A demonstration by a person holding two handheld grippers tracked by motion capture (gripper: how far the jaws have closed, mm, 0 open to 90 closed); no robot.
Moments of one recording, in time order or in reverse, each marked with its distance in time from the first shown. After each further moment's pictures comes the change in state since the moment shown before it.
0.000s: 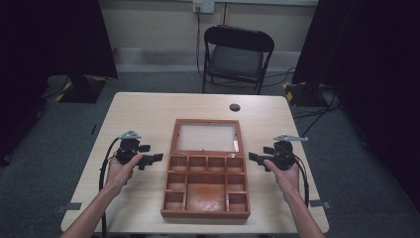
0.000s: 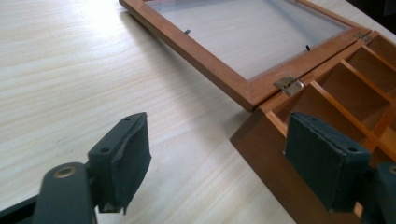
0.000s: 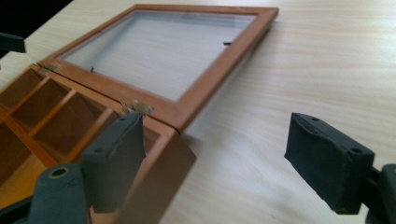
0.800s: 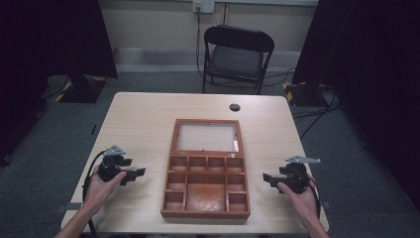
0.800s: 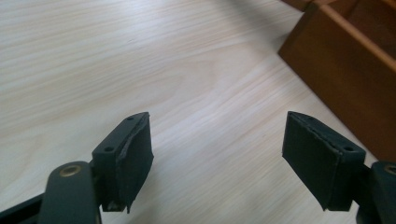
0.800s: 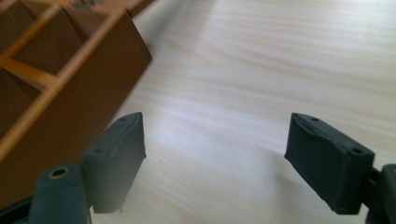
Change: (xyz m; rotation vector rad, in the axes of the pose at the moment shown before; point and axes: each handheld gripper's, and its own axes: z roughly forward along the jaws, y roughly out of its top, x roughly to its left) left arm 0.013 -0.053 -0.039 0.067 0.141 -0.006; right arm -0.004 -0.059 -0.038 0.100 -0.154 -0.004
